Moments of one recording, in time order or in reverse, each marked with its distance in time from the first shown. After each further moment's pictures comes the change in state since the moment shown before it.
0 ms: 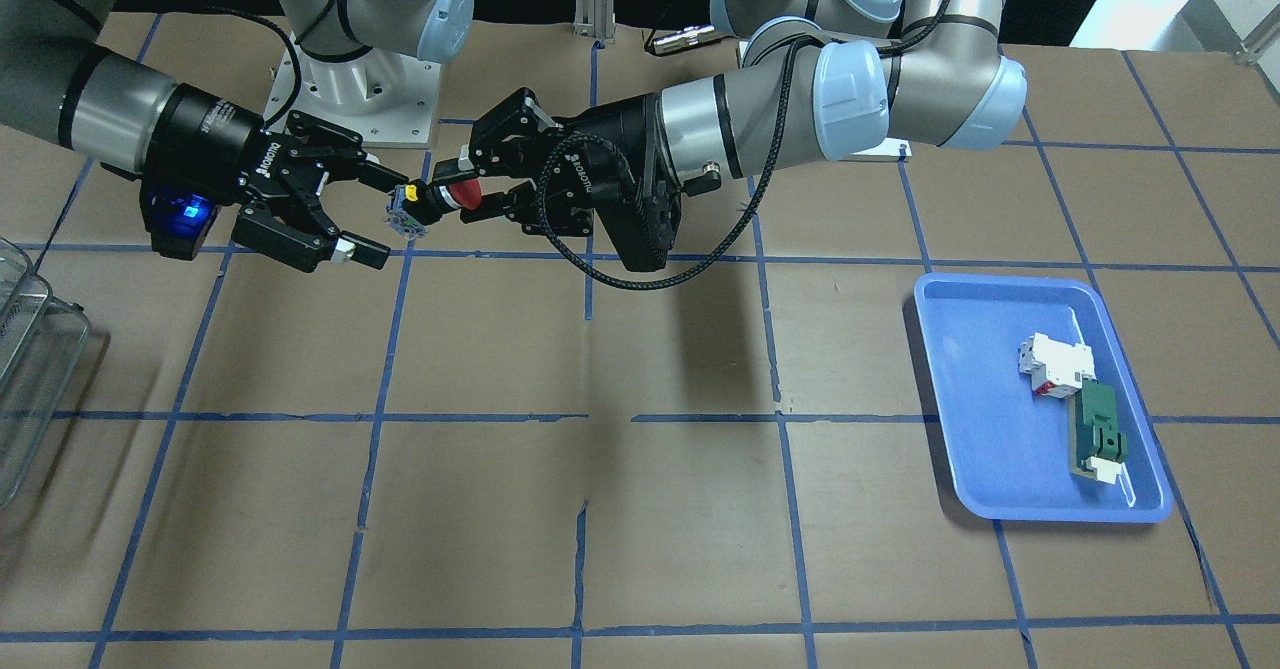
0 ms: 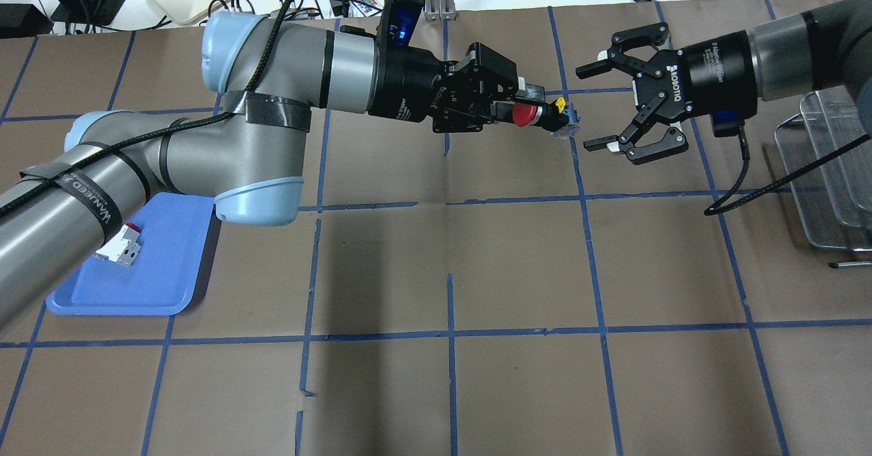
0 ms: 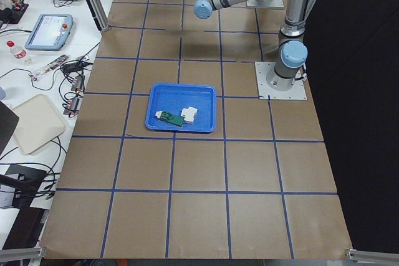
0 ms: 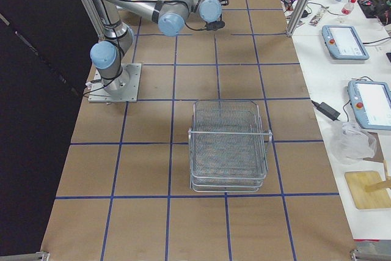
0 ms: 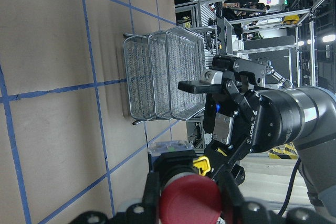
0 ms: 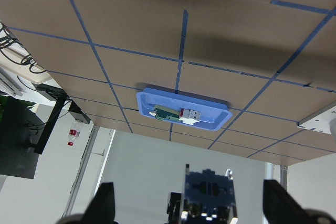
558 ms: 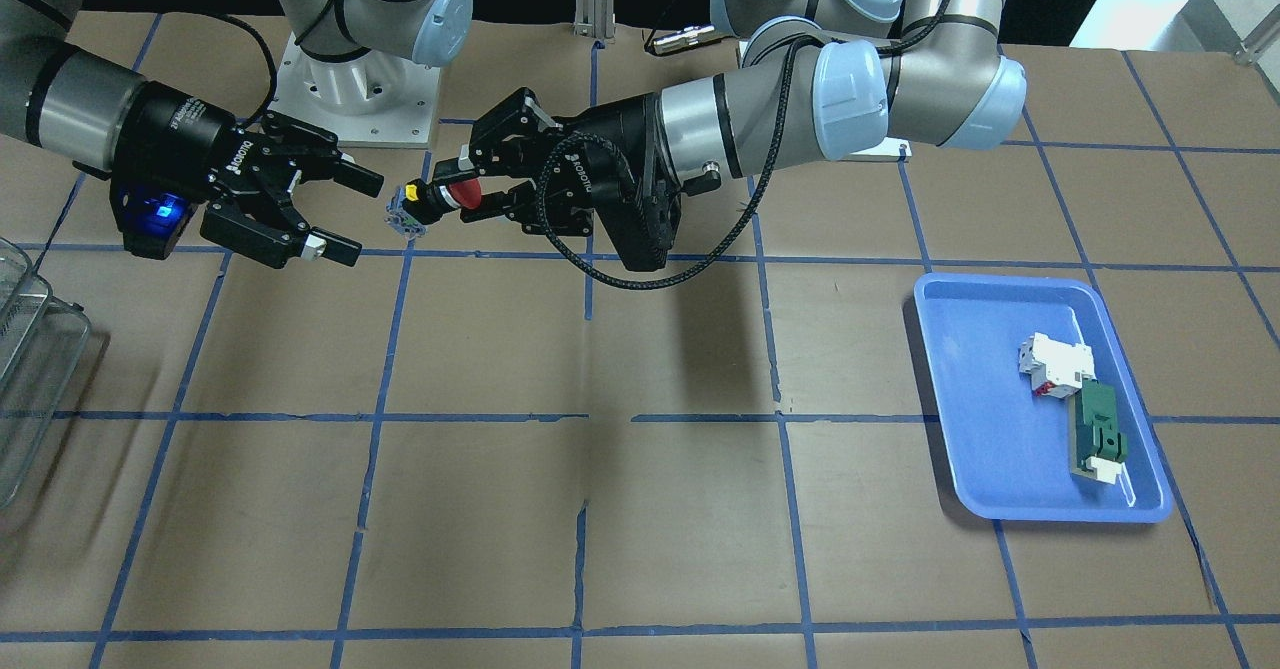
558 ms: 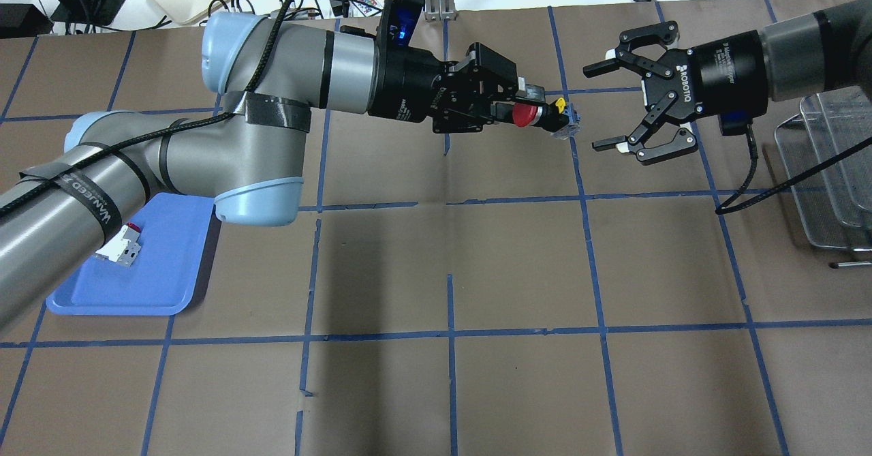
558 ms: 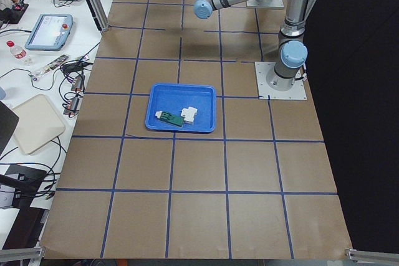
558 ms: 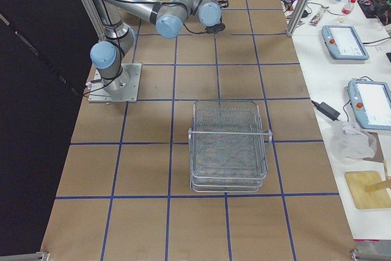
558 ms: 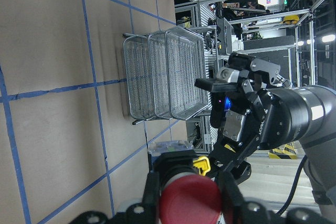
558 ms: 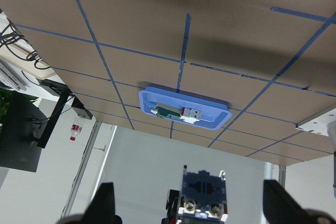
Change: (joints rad) left arm -0.001 0.000 -0.002 0.000 0.000 0.000; right arm -0.062 -0.002 -0.006 0.091 0.001 -0.115
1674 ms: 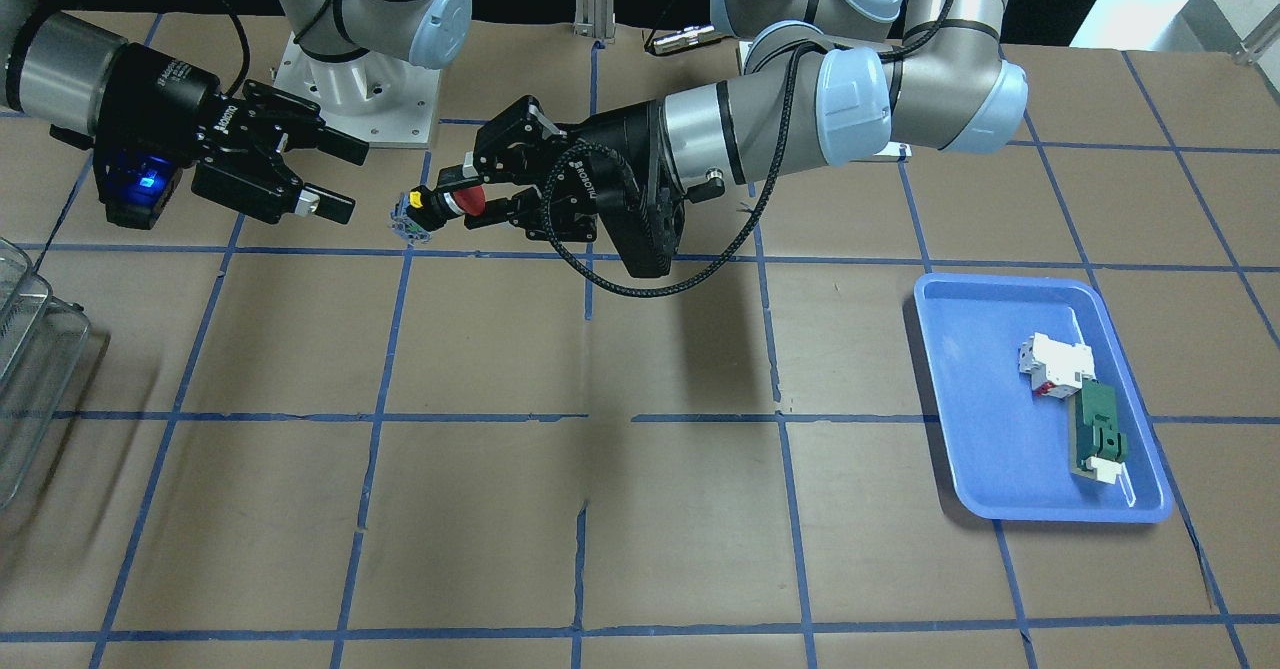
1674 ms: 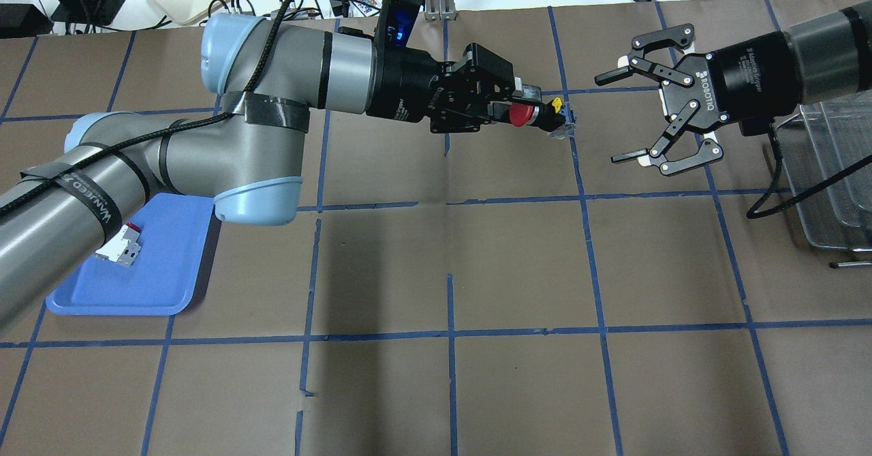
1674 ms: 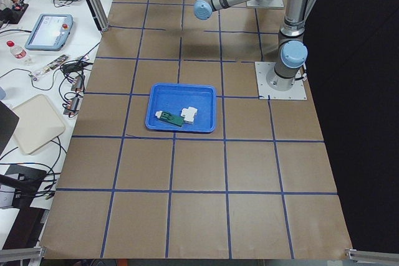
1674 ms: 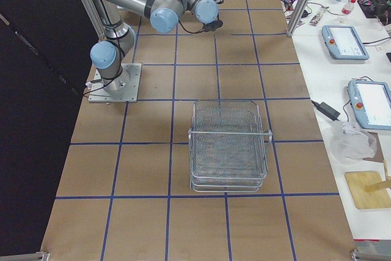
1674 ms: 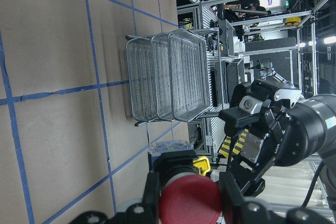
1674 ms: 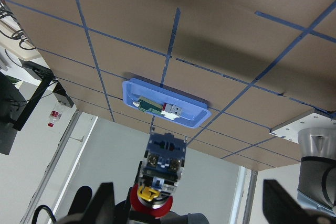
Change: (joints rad) left arm 0.006 -0.005 -0.001 0.000 -0.001 0.003; right arm -0.027 -0.034 -0.039 0.176 -0.042 -0.212
